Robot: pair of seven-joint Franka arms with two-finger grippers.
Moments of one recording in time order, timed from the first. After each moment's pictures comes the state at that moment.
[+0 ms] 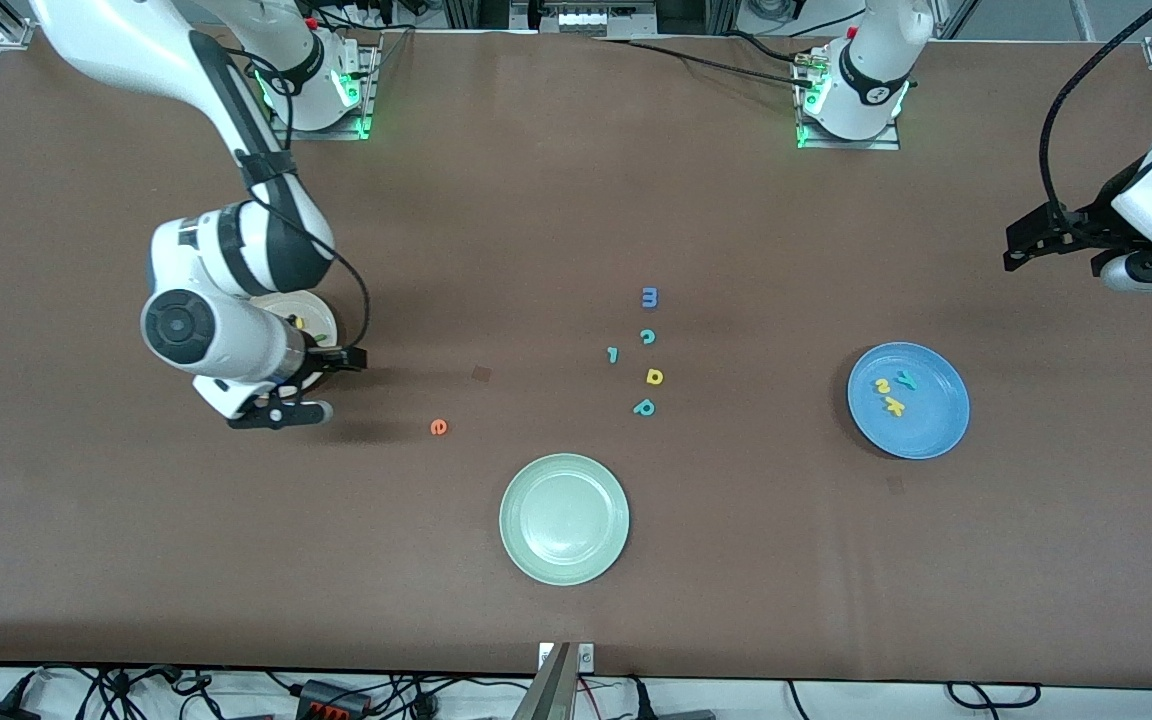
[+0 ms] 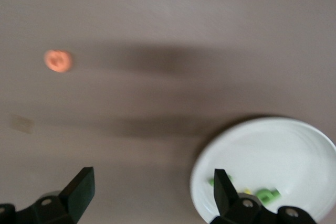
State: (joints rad) left arm 0.01 0.00 -0.03 -1.66 0.00 1.63 0.04; right arm 0.24 0.50 0.04 -1.71 0.02 2.04 0.16
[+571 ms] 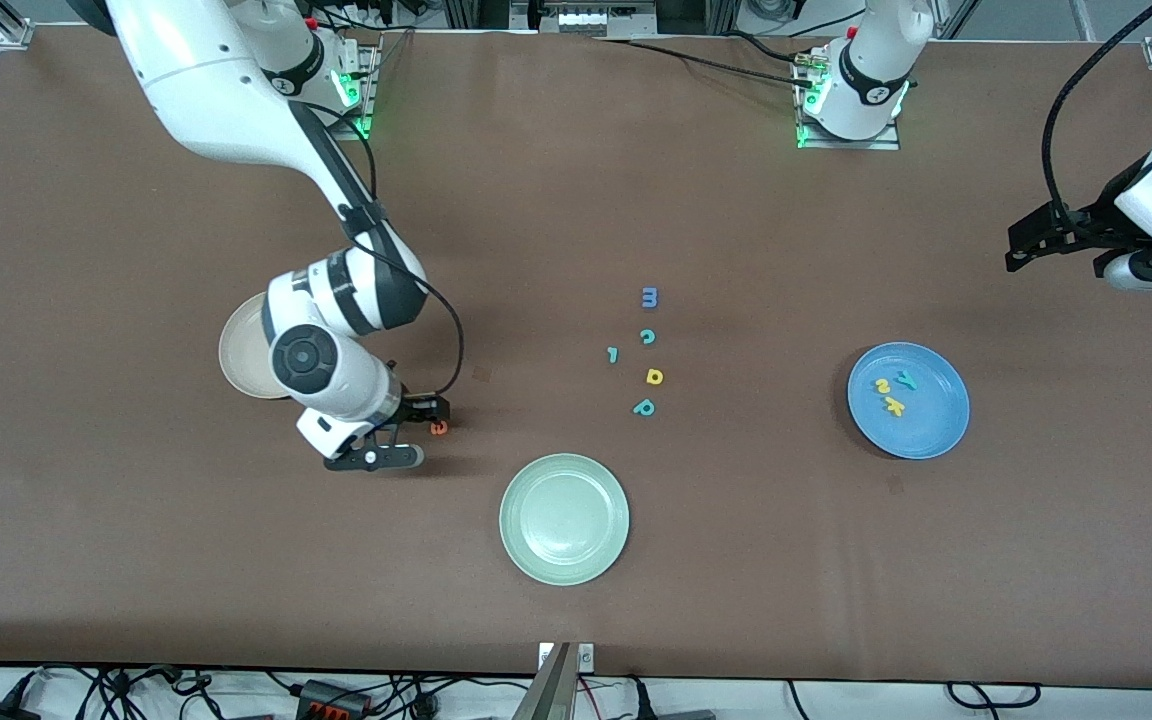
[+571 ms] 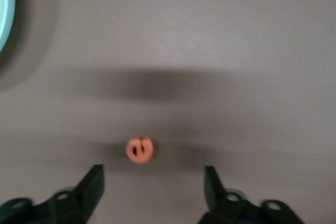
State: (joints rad) left arm 0.01 0.00 -0.03 -1.65 0.00 1.63 0.04; right arm 0.36 0.76 0.04 -1.48 0.02 2.24 0.31
